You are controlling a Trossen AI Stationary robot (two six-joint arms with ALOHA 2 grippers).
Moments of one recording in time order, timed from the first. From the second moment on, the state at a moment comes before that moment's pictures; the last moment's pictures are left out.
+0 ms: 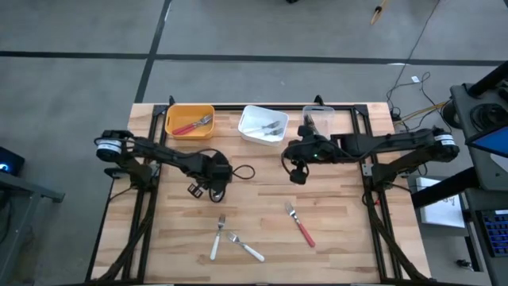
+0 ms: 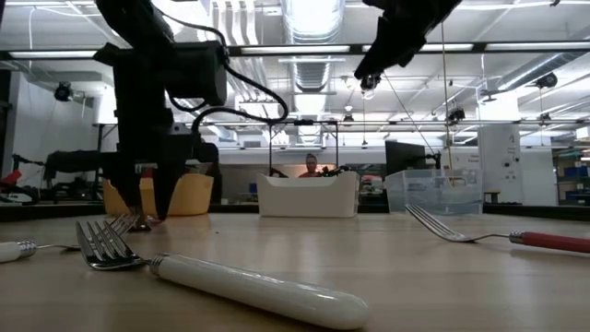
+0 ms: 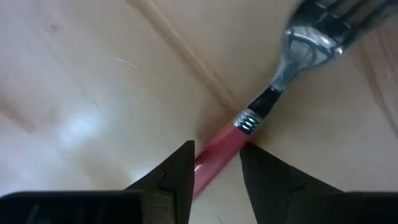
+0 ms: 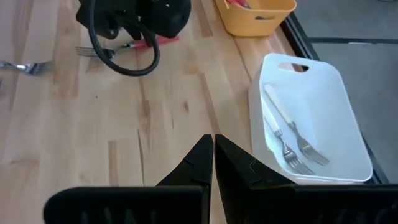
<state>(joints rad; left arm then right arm) -0.03 1.64 0.84 -0.71 -0.21 0.66 0.00 1.31 1.07 -0.46 0.24 0.01</state>
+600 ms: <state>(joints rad) 0.00 1.69 0.86 -0.70 -0.14 0.44 0.00 1.31 0.93 -0.30 0.24 0.01</state>
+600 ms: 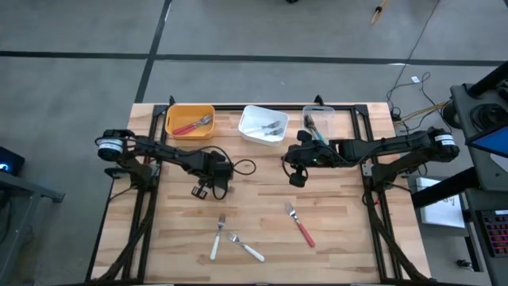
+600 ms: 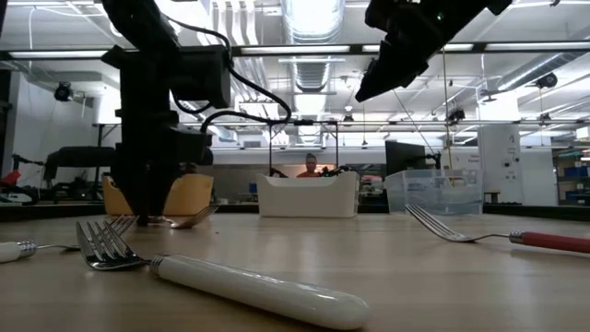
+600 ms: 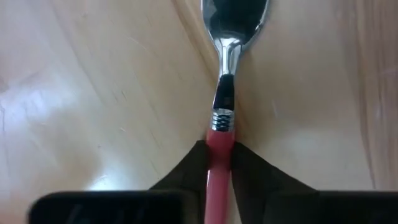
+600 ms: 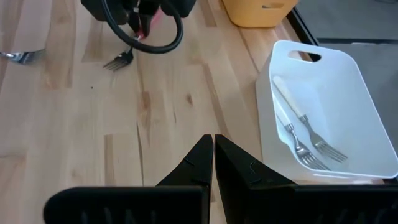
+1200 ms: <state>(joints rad) 0.14 1.42 0.85 -0.70 -0.11 0.31 -0.01 1.31 0.95 -0.18 0.23 -0.12</state>
